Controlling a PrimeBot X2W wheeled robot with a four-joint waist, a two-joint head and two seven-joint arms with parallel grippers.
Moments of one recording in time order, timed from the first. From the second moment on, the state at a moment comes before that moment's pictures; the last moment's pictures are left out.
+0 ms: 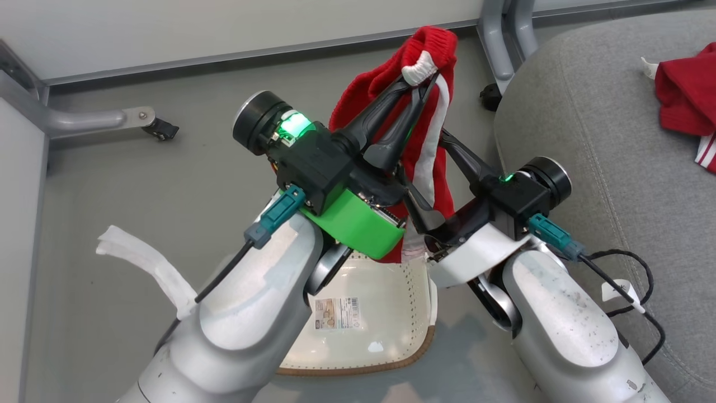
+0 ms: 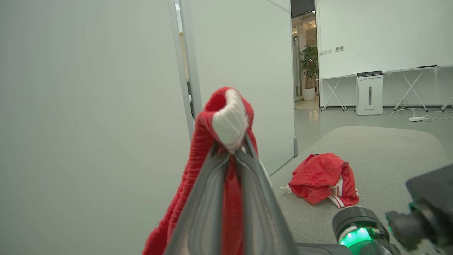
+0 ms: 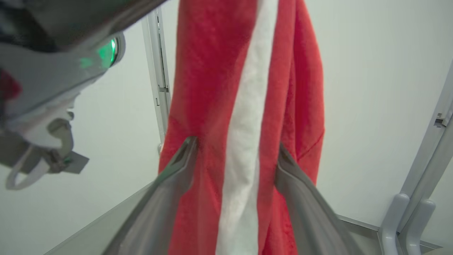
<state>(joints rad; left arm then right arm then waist) -0.72 0.05 -0.66 0.18 -0.32 -0.10 -0.26 -0.51 -0.05 0.43 0.19 0.19 0.13 -0.26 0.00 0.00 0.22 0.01</state>
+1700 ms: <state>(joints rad) -0.71 0.05 -0.74 0.23 -0.34 -0.08 -0.26 -0.54 -0.05 0.34 0.26 0.26 0.13 -0.26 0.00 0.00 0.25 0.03</state>
